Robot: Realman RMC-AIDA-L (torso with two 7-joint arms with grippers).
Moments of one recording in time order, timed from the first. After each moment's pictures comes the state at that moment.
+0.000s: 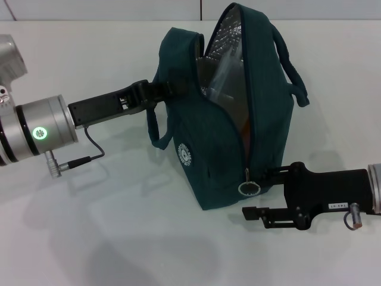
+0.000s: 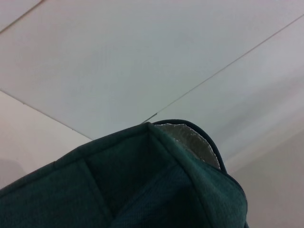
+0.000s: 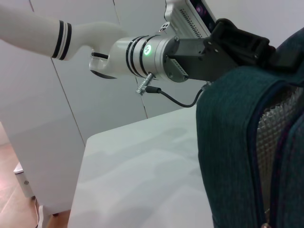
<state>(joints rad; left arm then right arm) -0.47 -2.09 1.00 0.58 1.50 1.45 -2.03 0.55 2.03 -1.18 -0.46 -1.70 -1.52 1.17</state>
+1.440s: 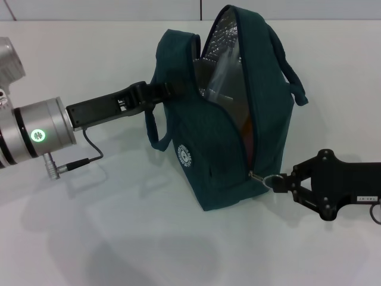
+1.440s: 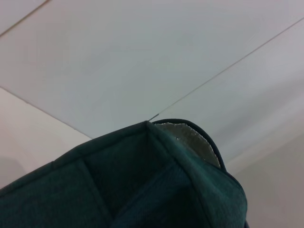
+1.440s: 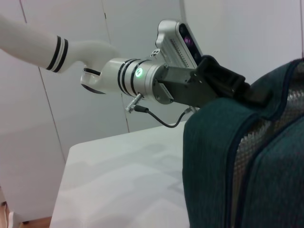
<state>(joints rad) -0.46 -2.09 1.00 0.58 1.49 1.45 -2.03 0.42 2.01 -1.15 -0.65 -1.67 -1.57 1.16</state>
